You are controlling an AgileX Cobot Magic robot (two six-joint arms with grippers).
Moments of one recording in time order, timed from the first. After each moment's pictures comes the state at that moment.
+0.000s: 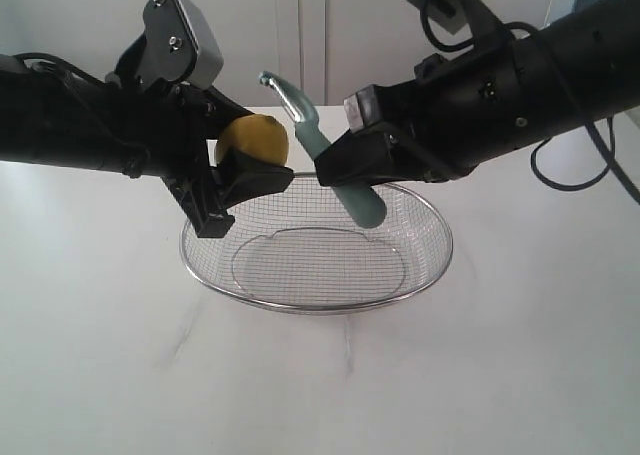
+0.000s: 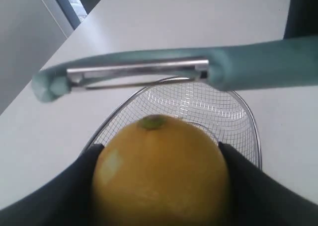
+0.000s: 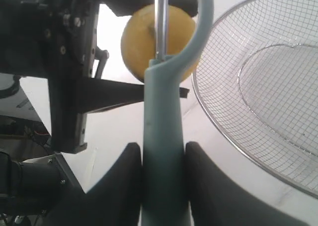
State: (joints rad) left arm -0.49 1.45 -0.96 -1.39 0.54 1.92; right arm 0.36 1.39 -1.09 0.96 0.91 -0.63
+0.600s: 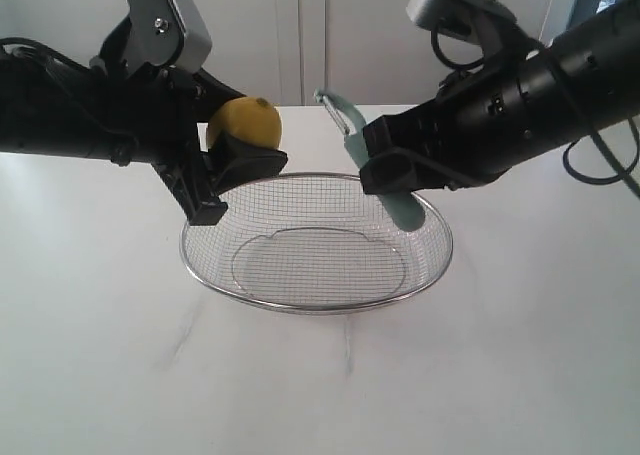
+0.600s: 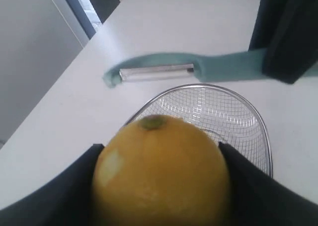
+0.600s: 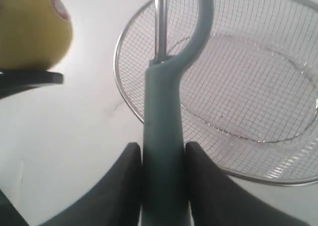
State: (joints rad) left arm -0.49 1.40 -0.96 -1.38 0.51 1.92; right arm 0.36 1.42 -1.08 0.70 0.80 -0.45
